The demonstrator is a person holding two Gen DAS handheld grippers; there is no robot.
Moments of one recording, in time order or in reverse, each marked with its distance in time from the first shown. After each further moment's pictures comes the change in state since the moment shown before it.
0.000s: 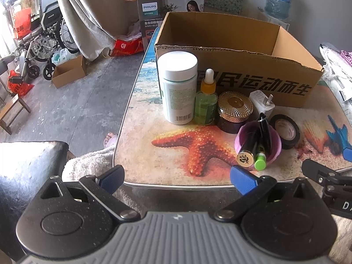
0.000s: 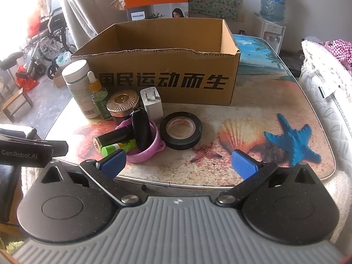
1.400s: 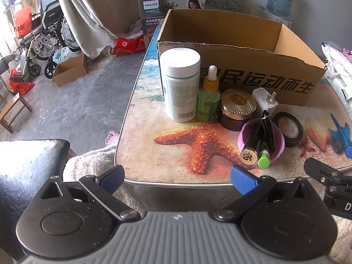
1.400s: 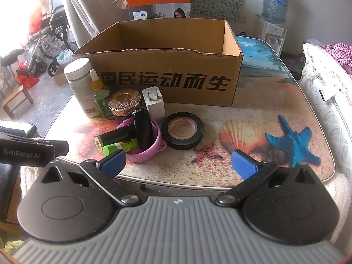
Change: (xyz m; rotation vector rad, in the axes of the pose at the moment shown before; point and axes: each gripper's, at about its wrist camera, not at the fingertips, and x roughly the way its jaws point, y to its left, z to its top) left arm 0.002 0.003 -0.003 -0.001 0.010 0.006; right arm 0.000 0.004 0.000 -0.021 -0.003 -0.004
